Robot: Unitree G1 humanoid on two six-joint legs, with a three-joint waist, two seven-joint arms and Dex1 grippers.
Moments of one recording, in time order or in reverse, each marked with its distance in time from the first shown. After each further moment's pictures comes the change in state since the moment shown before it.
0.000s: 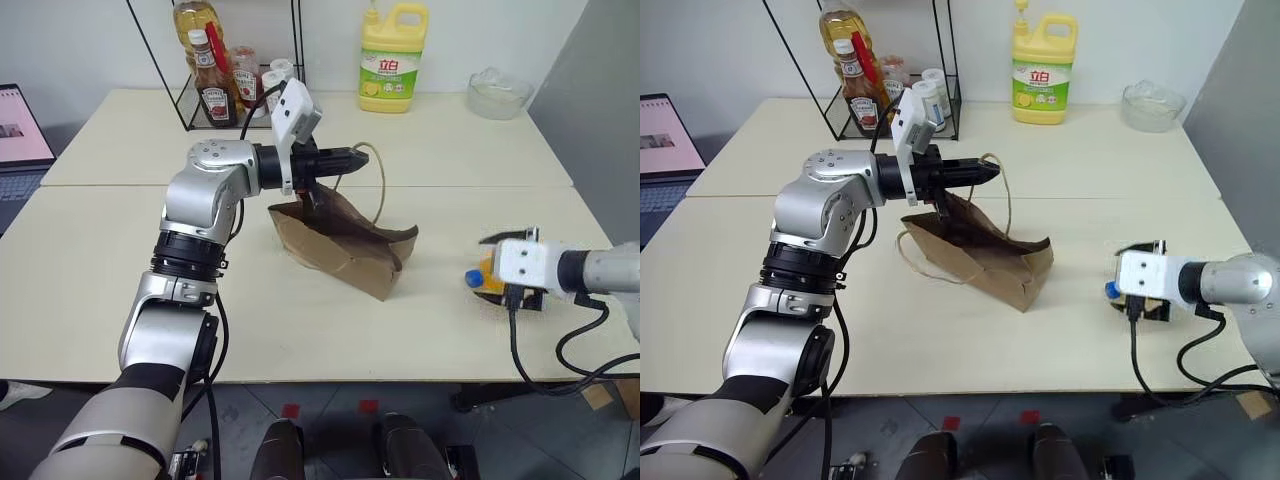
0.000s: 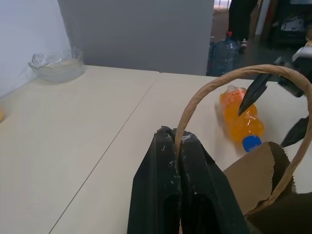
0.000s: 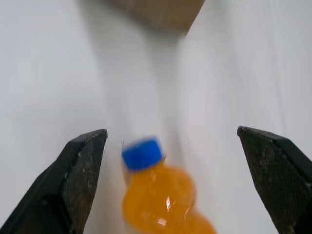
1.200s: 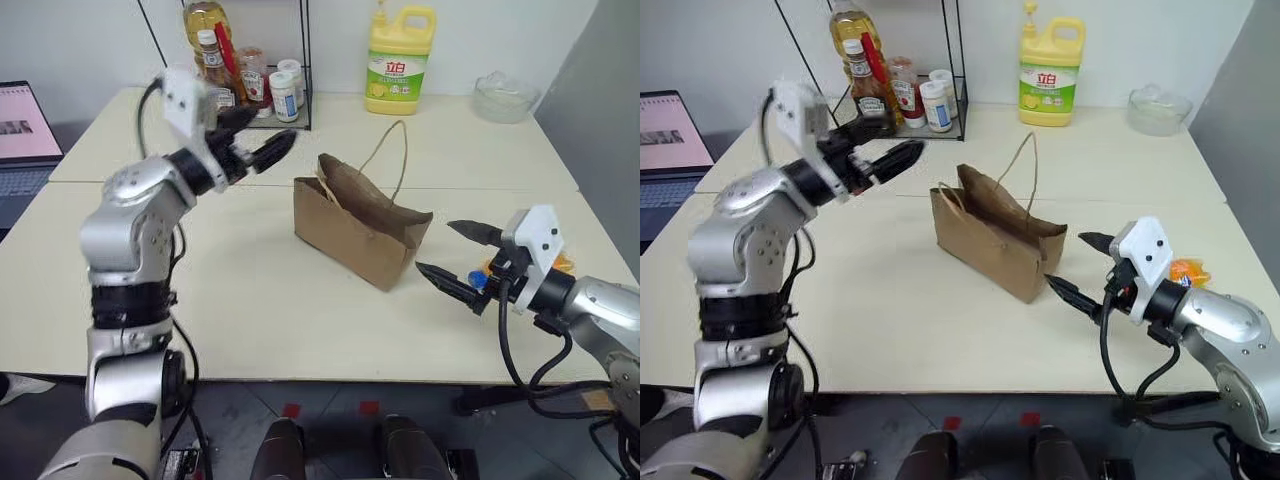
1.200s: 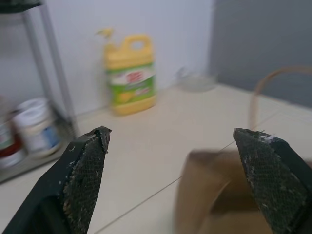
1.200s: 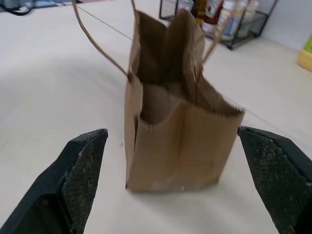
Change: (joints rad) left arm 0.464 0.155 0.333 -0.480 -0.033 0.123 0.497; right arm 0.238 0.317 -0.132 -0.280 0.421 0.241 -0.457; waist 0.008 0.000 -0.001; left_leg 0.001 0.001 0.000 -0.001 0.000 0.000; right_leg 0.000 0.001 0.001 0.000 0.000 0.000
